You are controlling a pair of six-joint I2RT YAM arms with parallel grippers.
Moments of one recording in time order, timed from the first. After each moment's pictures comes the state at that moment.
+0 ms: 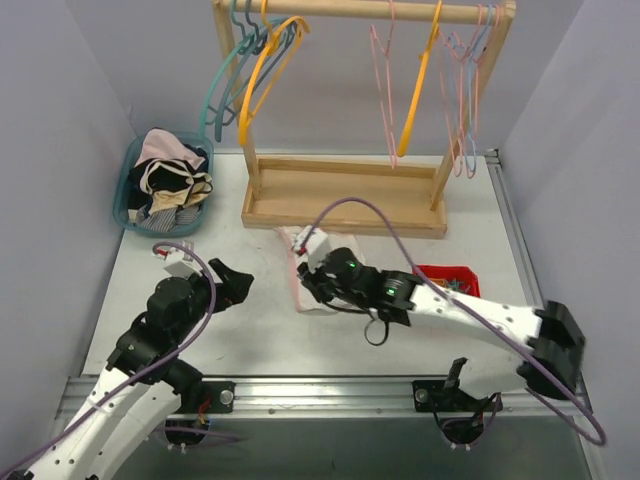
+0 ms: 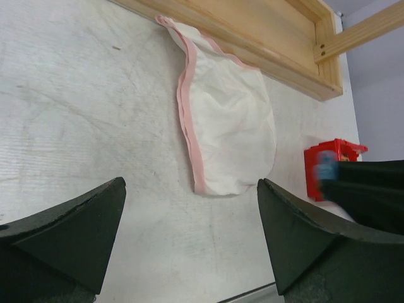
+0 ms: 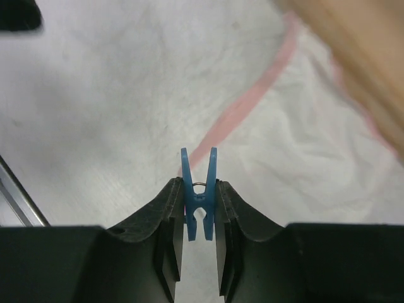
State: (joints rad) left arm -0.53 0.39 0.53 -0.52 -0.19 -0.79; right arm 1.08 1.42 0.97 -0.18 0.16 0.03
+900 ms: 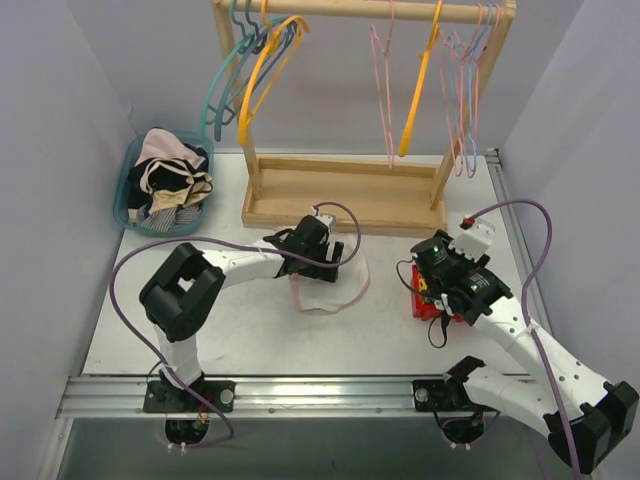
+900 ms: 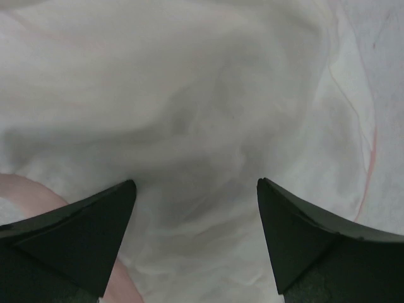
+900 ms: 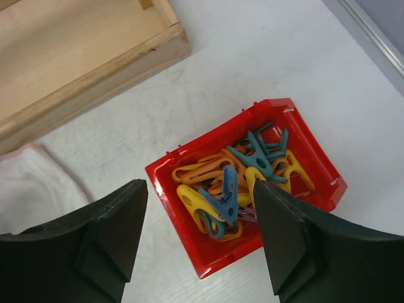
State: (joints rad) left arm -0.76 1.82 1.13 -0.19 -0.02 -0.44; right arm 0.60 0.93 0.82 -0.80 0.83 0.87
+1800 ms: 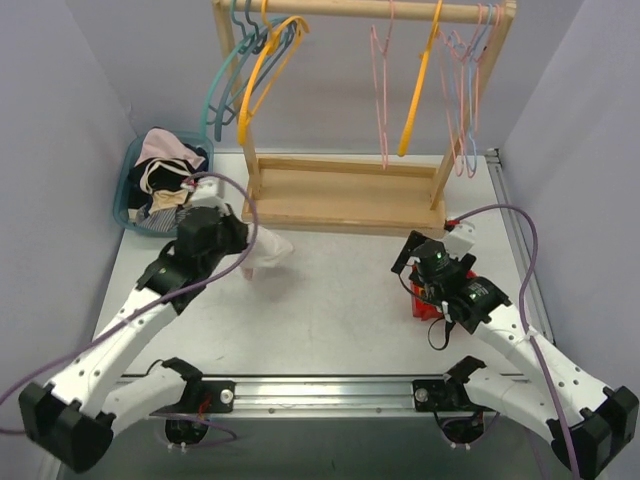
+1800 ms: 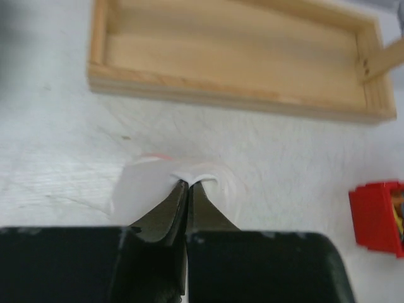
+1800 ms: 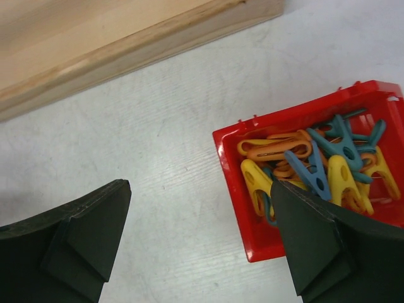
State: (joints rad) left arm -0.57 1.07 0.91 -0.32 -0.22 -0.52; right arm 0.59 0.88 0.73 -0.62 0.59 0.78
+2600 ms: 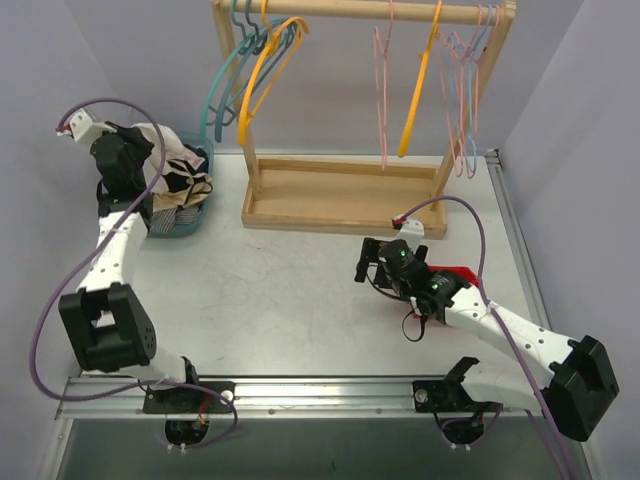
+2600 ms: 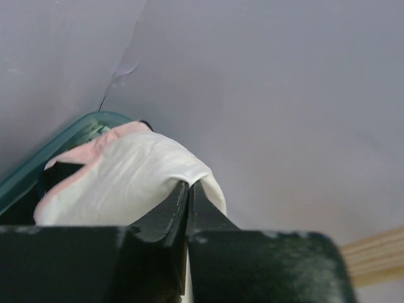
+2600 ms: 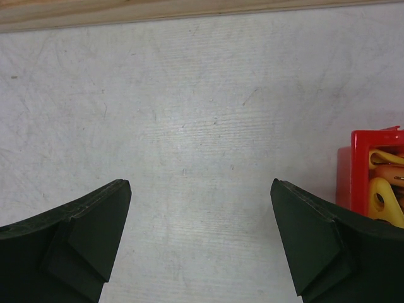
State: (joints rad) left arm 0.18 1.45 1.22 0.25 -0.20 -0.60; right arm 0.74 1.10 0.71 -0.35 0.41 0.66
